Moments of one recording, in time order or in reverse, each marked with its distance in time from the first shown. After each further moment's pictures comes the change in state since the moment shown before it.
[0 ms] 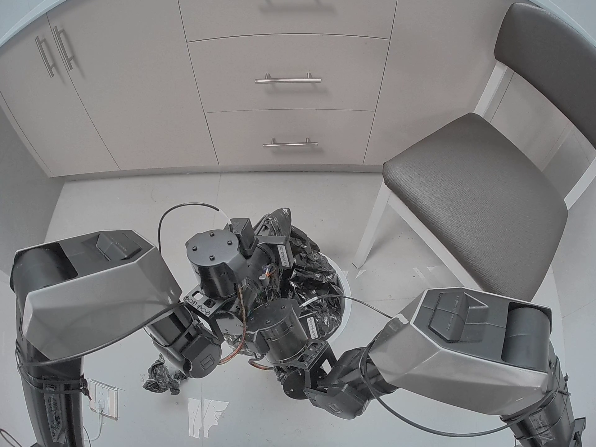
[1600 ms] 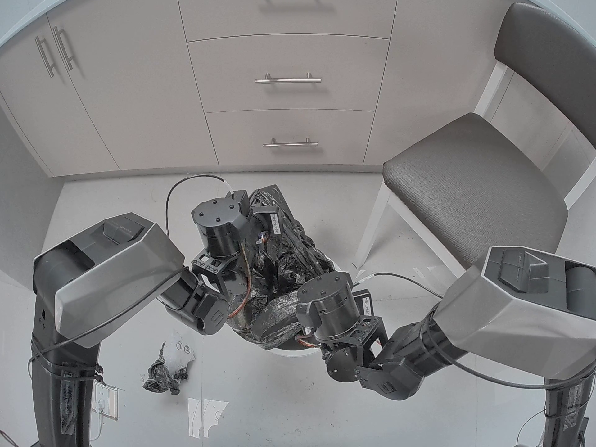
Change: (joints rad) left arm 0.101 0.108 -0.313 0.175 -0.010 0.050; right arm -0.095 -0.185 0.214 -0.008 -0.146 -0.002
